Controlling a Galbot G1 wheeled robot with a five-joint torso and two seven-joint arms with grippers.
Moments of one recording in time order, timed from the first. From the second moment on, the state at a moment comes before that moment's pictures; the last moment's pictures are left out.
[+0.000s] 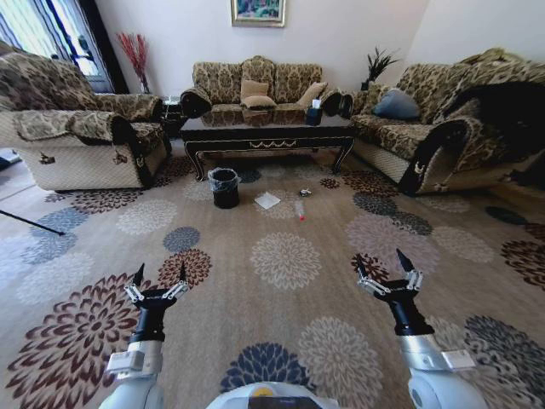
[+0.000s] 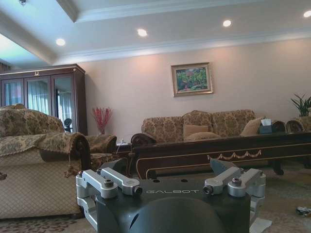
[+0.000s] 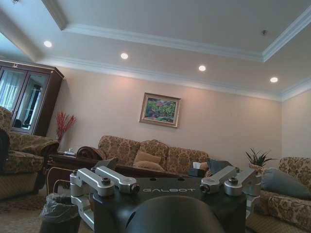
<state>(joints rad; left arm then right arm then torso) 1.81 -1.61 -0.70 -2.35 -0.02 -0.19 0.03 -1.82 1.28 0.82 2.26 0.29 0.39 -0.10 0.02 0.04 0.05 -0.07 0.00</state>
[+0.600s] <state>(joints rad) 1.83 -1.61 -0.70 -2.36 -0.02 -0.20 0.03 -1.82 1.28 0.81 2.25 0.29 0.41 -0.10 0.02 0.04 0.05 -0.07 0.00</state>
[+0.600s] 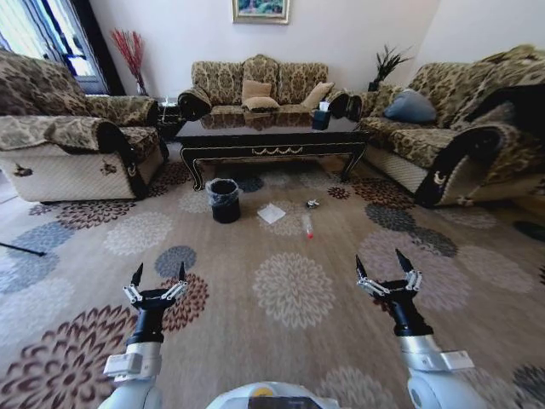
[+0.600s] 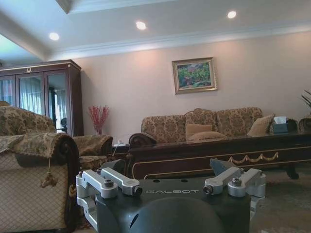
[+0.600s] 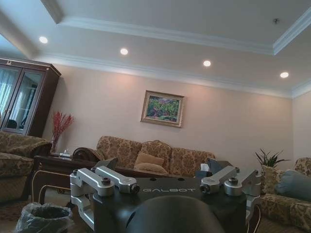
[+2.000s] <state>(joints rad) 1.83 -1.61 -0.69 -2.34 -0.01 -0.22 0.02 -1.82 1.29 0.80 2.25 0.29 0.45 -0.11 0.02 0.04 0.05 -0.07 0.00</state>
